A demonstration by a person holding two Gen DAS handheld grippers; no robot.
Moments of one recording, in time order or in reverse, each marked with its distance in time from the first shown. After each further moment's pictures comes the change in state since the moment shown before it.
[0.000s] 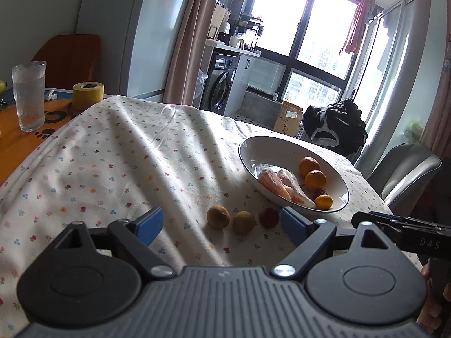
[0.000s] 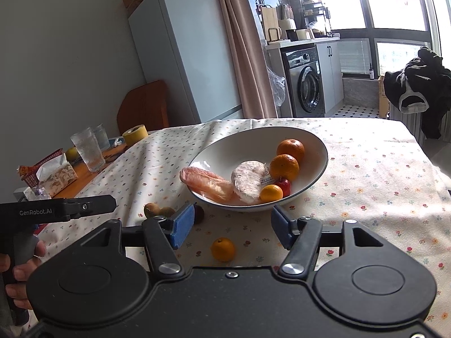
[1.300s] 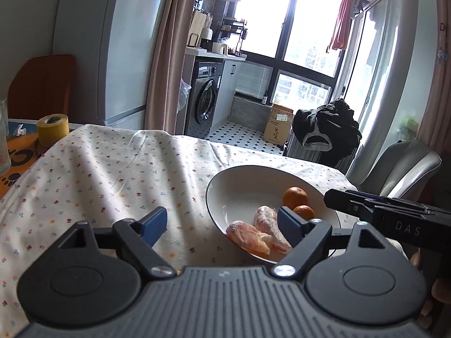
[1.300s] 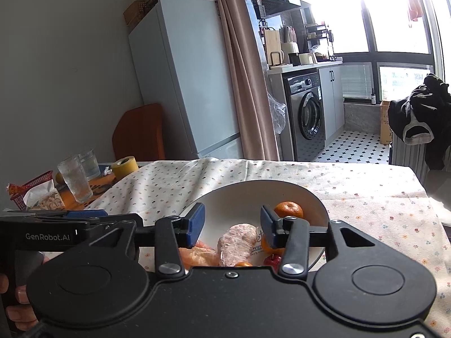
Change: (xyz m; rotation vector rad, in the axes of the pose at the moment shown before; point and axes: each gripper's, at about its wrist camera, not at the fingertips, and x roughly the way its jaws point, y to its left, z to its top) left arm 0.047 -0.039 0.047 0.063 -0.019 -0.015; right arm 0.033 -0.014 0.056 -0.035 -0.098 -0.007
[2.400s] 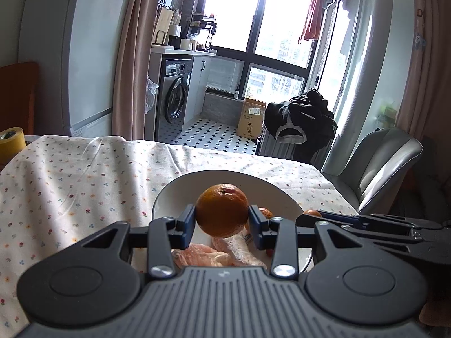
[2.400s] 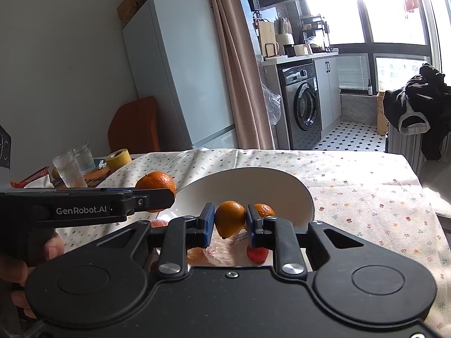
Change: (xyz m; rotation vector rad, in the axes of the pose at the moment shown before) left arm 0.040 -0.040 0.013 0.066 0.015 -0.101; right arm 0.001 -0.019 -0.009 0.017 0.034 -0.003
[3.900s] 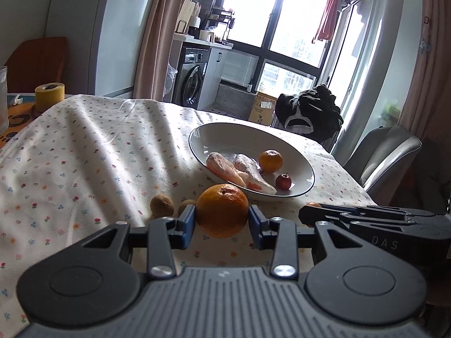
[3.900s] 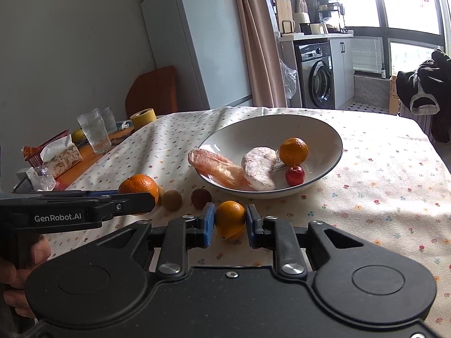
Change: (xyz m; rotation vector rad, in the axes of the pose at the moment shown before) left arm -0.077 0.017 -0.076 -0.069 0.015 0.027; right arm -0.033 0.038 -0.049 -0.033 0.099 0.040
